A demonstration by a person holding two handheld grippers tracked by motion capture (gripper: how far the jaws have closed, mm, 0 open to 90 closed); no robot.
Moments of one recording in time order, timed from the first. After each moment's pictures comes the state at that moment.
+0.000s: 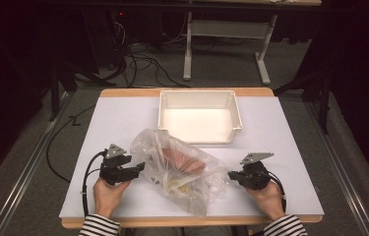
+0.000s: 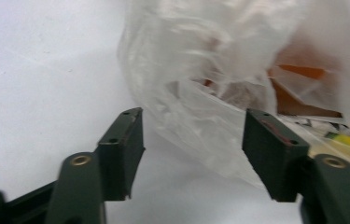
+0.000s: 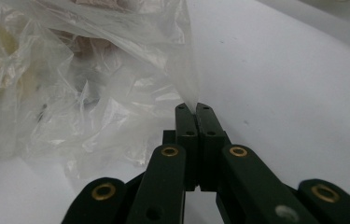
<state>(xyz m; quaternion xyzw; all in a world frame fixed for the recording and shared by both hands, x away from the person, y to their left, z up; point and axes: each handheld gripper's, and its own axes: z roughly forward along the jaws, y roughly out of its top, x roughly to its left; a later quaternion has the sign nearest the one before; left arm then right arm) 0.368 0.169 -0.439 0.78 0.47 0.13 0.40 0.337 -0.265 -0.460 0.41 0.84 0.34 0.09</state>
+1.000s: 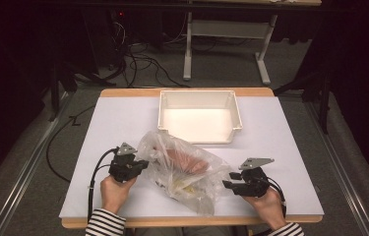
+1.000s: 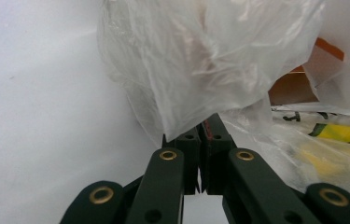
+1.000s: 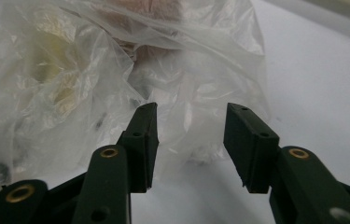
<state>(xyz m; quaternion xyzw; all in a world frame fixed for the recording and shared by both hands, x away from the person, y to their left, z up) 0.373 0.147 -0.440 0.81 0.42 0.09 0.39 0.318 -0.252 -0.453 0.41 0.84 0.35 0.08</state>
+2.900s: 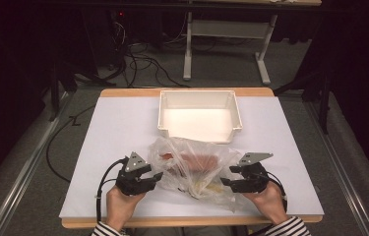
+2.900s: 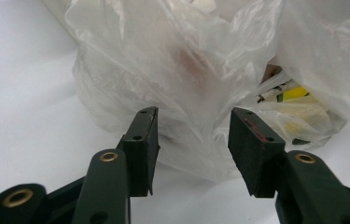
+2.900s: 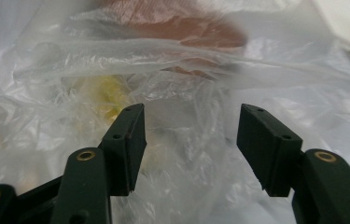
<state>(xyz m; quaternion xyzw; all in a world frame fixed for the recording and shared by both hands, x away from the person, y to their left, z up) 0.327 0.118 -0.418 0.82 0.37 0.13 0.41 0.324 -0.244 -0.431 0.37 0.85 0.35 0.11</state>
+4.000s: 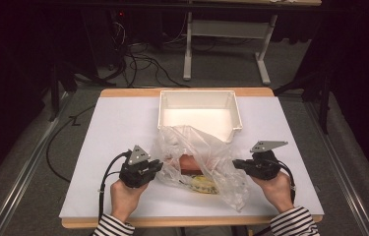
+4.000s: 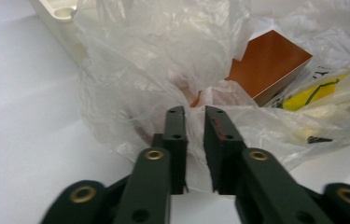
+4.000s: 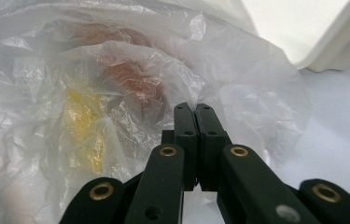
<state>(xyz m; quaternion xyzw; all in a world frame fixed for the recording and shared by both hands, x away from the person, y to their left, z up) 0.345 0.110 -0.414 0.82 0.36 0.13 0.42 0.345 -0.279 -0.412 0.40 0.83 0.38 0.10</state>
